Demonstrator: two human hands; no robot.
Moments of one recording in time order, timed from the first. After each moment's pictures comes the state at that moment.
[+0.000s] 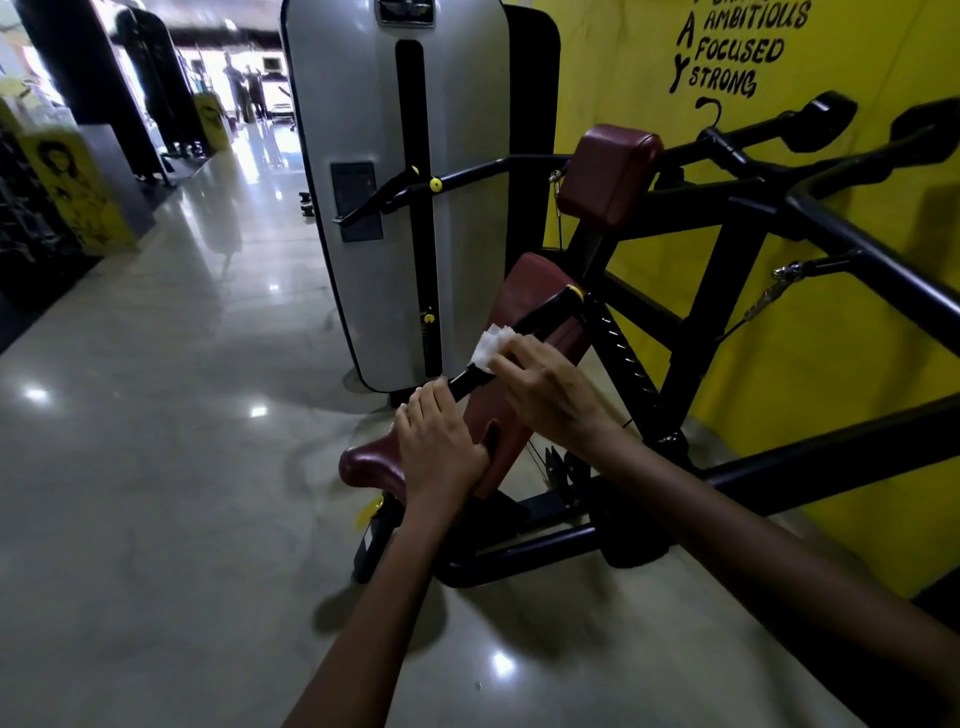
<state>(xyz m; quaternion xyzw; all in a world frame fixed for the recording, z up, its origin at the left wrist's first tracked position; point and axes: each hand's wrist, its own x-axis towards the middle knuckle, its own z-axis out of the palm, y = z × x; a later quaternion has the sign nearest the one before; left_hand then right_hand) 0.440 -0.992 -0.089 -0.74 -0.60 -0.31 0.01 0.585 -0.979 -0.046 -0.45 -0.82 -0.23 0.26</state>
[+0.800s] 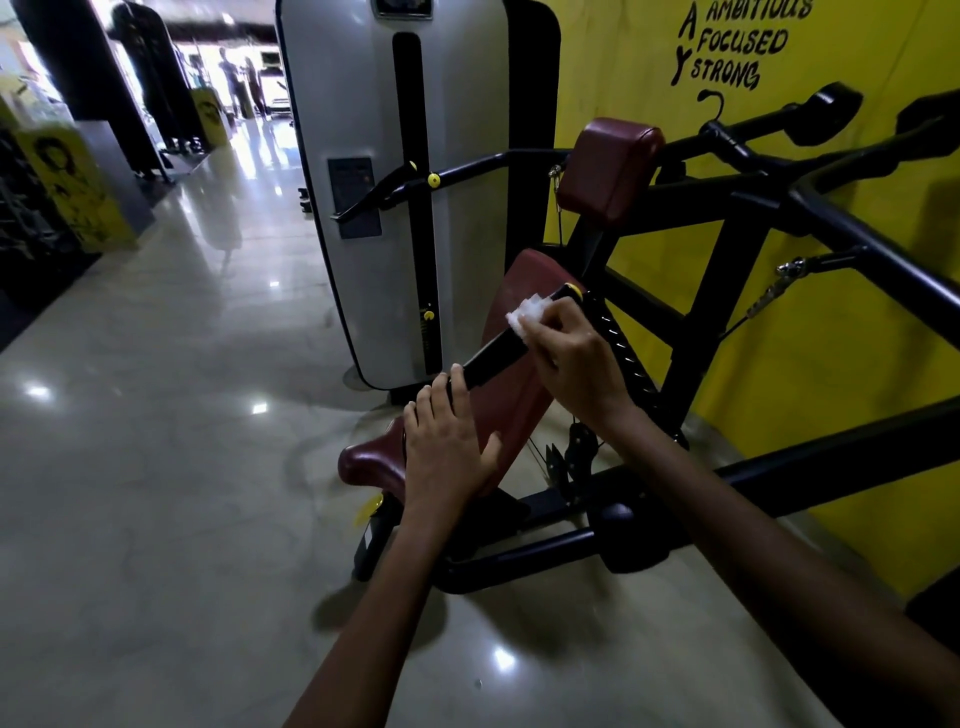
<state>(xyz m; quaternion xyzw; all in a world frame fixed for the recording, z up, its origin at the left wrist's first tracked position) 0.443 -0.987 -0.096 -0.78 -0.56 -0.26 0.08 0.608 -0.974 -0.030 -0.49 -0.74 -0.20 0.42</state>
